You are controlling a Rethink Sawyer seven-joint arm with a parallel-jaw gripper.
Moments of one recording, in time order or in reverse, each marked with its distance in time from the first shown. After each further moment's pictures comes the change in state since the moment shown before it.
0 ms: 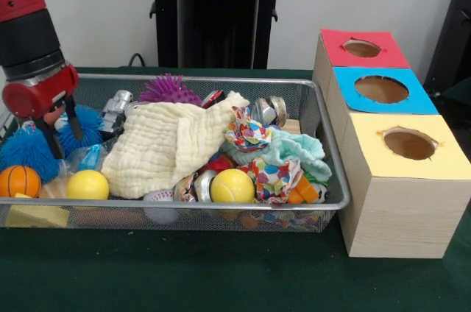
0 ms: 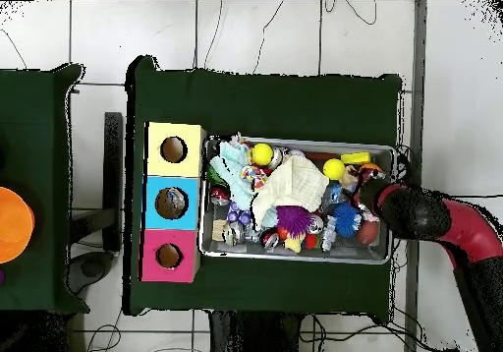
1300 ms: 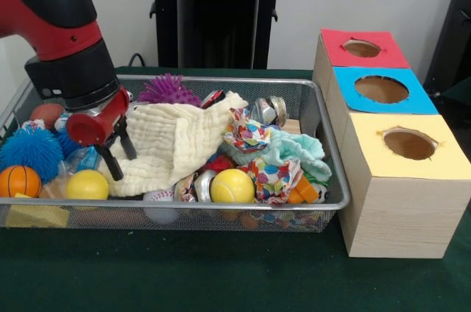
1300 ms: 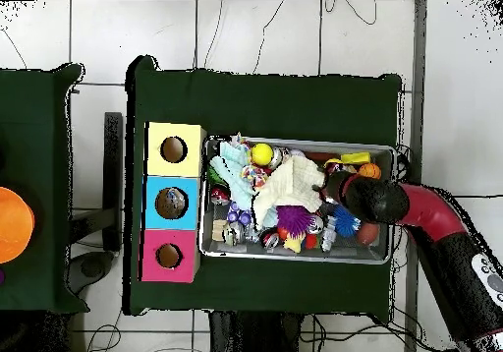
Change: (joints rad) arm 0.113 0.062 -0.050 -0.031 0.009 0.000 0.000
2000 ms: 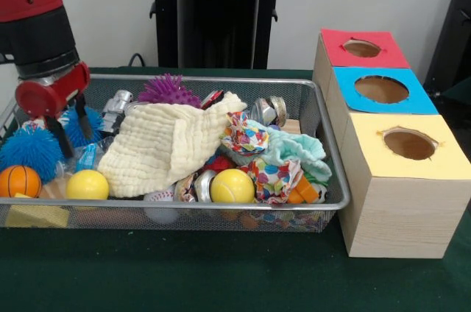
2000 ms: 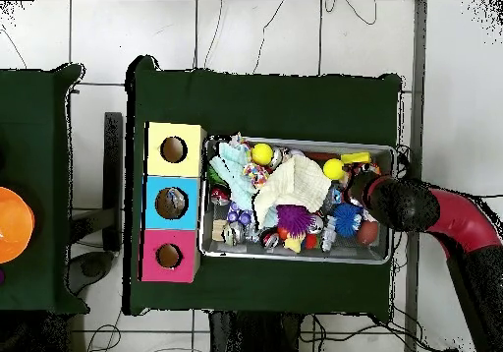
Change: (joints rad) arm -0.028 -0.126 -0.015 0.020 0.034 0.000 0.000
